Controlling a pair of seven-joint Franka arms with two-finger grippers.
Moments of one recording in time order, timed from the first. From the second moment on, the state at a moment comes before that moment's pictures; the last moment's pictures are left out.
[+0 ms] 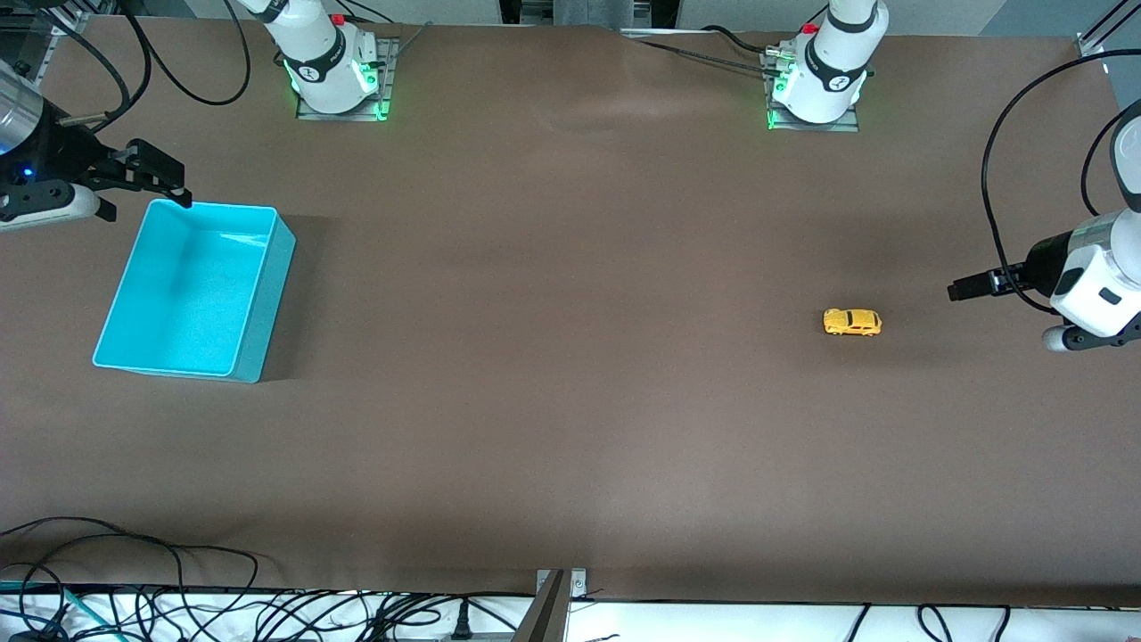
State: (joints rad) left arm 0.11 0.23 0.00 -1.64 -0.04 1.68 -0.12; right arm 0.04 -0.04 -0.01 -1.68 0.05 1.61 -0.15
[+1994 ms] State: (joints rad) left arm 0.08 0.39 -0.03 -2.12 -0.04 2.36 -1.44; right arm 0.04 -0.04 -0.01 -1.73 0.05 1.67 -0.19
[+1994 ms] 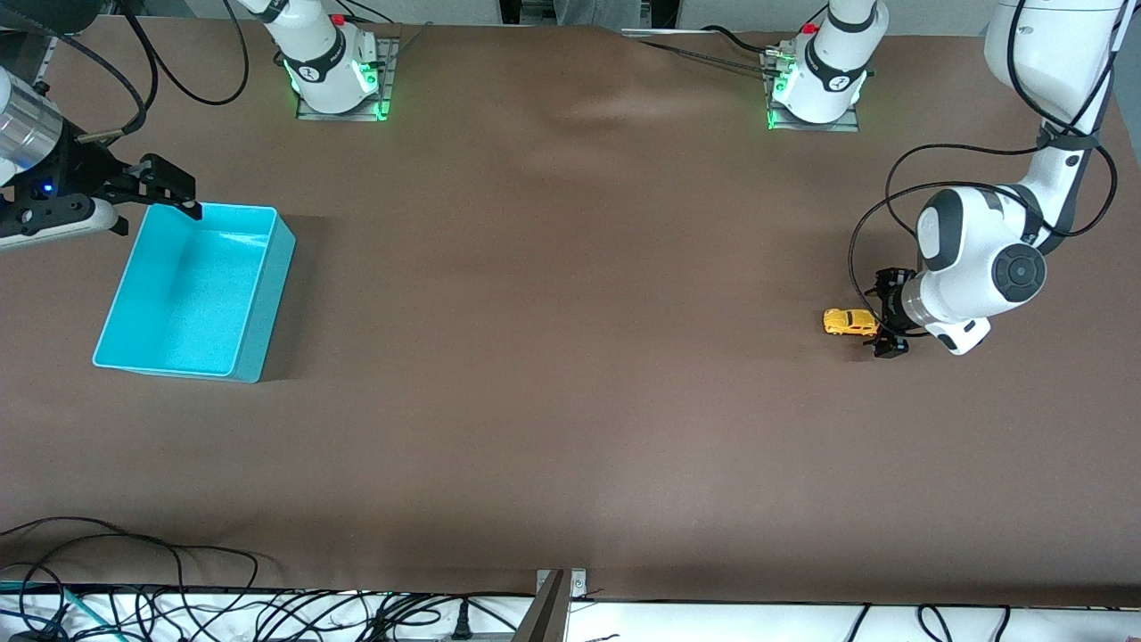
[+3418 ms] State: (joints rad) left arm 0.08 0.44 -0.04 -2.12 -0.04 2.40 -1.51; right arm 0.04 -0.04 -0.01 -1.74 0.05 1.68 -0.19
